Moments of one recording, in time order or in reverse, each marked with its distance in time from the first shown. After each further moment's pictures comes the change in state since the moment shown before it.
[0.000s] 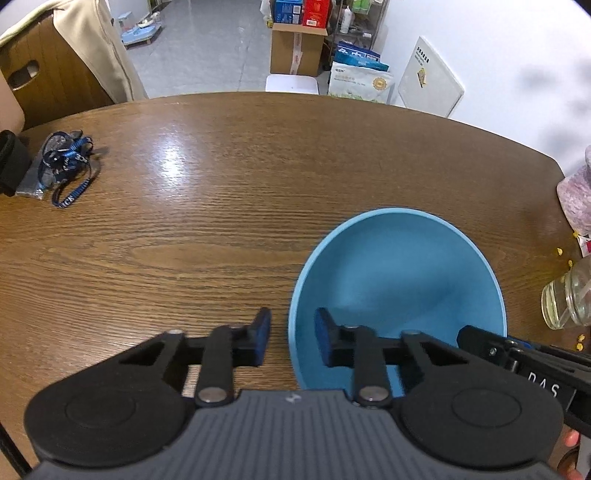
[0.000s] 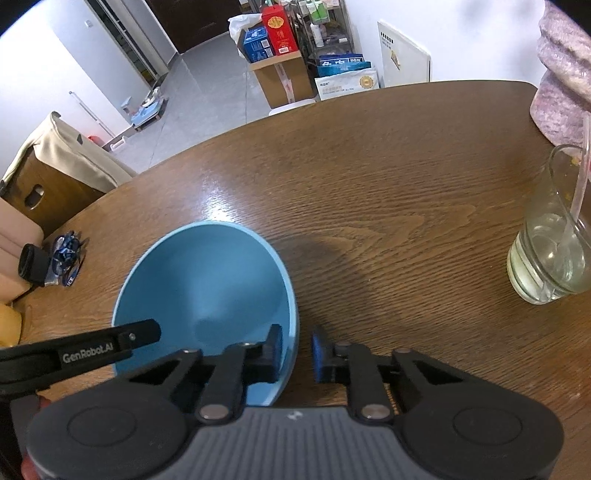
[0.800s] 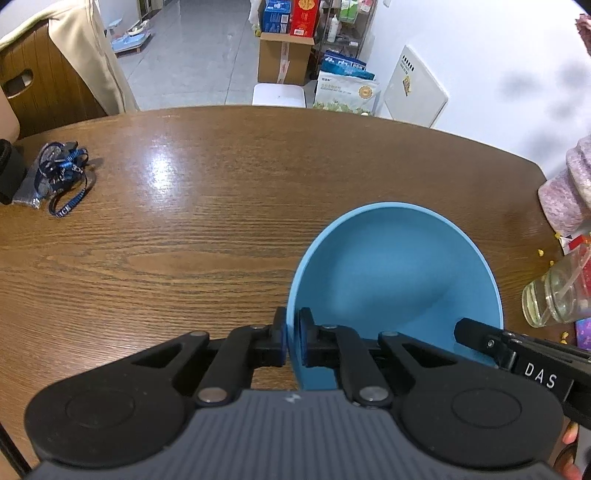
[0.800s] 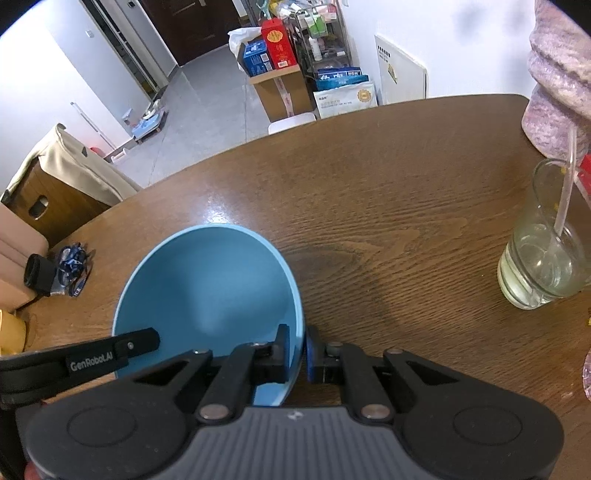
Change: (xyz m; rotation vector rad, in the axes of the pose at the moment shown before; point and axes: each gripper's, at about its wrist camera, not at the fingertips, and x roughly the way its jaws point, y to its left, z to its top) left arm -0.019 0.000 -0.002 0.017 -0.039 -0.037; right arm -0.022 0.005 -0.002 0.000 -0.054 -0.007
